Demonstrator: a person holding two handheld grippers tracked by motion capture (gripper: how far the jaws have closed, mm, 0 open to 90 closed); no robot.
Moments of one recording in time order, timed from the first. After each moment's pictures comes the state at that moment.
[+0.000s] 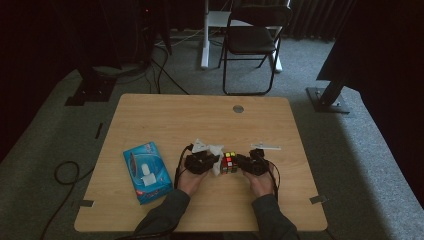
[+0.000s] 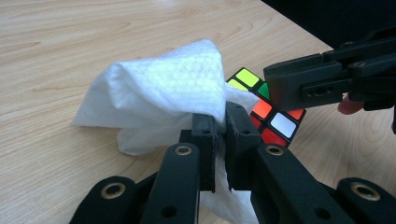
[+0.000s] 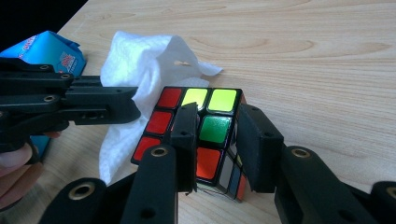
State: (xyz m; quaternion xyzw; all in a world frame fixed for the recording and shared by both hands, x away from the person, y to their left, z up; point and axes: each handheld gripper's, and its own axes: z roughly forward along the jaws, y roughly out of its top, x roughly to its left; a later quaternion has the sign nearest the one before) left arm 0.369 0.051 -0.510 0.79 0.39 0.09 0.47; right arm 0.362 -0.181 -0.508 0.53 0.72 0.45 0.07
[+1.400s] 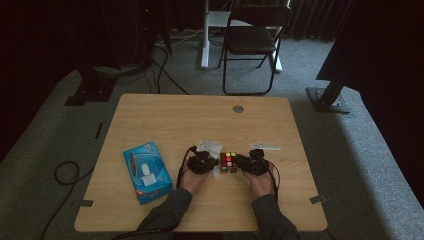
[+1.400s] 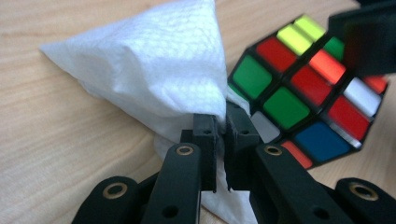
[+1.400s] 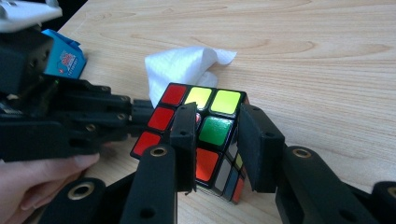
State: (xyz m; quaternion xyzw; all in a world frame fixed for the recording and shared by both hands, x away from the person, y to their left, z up) left arm 0.386 0.046 -0.537 0.80 0.42 0.06 0.43; right arm 0.362 -0.181 -0.508 0.52 0.72 0.45 0.07
